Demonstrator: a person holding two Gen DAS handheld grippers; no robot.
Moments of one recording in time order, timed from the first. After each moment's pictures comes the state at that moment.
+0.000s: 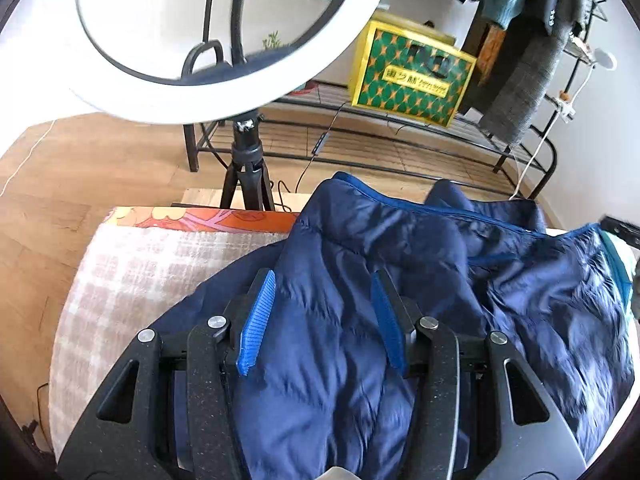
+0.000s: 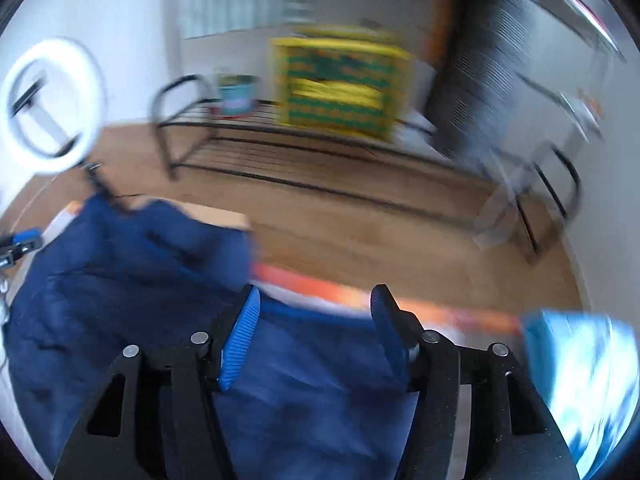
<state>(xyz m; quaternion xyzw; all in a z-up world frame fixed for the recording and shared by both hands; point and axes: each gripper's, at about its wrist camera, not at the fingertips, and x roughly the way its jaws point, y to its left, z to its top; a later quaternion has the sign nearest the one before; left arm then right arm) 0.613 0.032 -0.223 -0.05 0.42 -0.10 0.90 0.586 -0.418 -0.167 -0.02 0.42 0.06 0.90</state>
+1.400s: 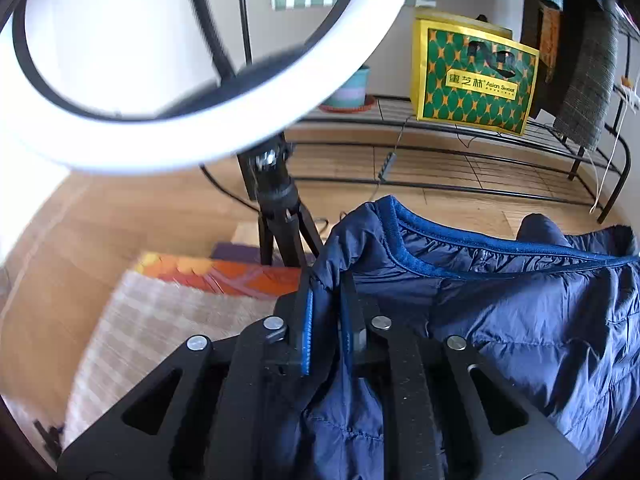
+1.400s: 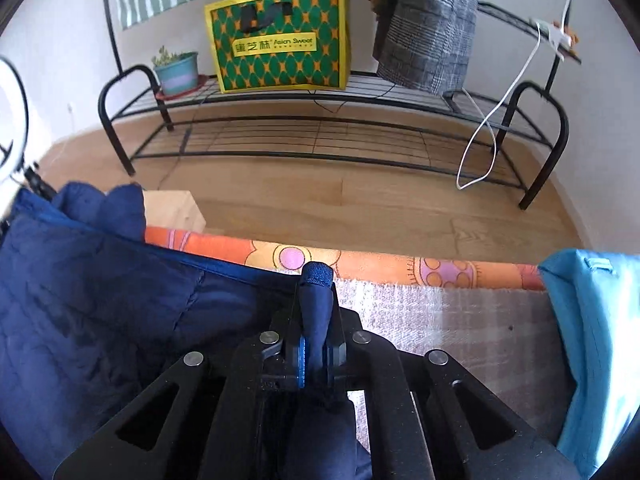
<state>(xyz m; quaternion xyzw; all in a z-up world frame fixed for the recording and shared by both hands) 0.674 -0.004 -0.246 0.02 0.37 0.04 0.93 0.613 -0.457 -0.241 -0.02 0.46 0.01 0.89</state>
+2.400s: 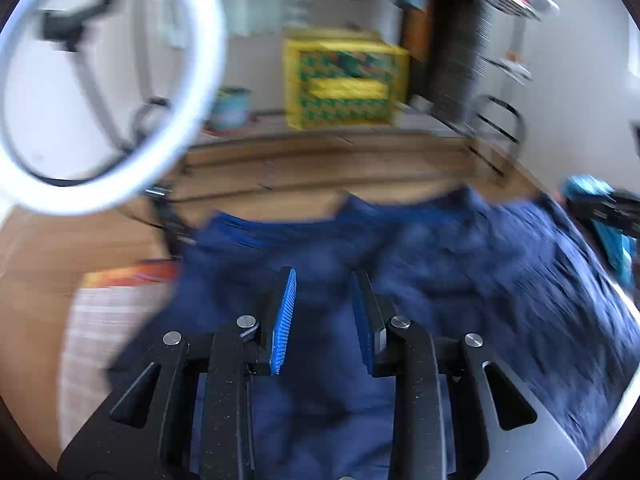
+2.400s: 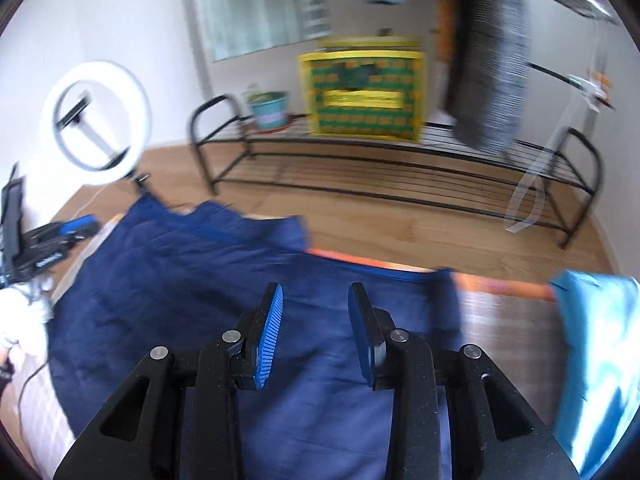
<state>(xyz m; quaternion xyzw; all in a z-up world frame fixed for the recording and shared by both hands) 0.587 -0.074 -0.183 0.04 0.38 -0.18 0.91 0.549 -0.380 -0.164 0.00 0.40 0.14 0.90</state>
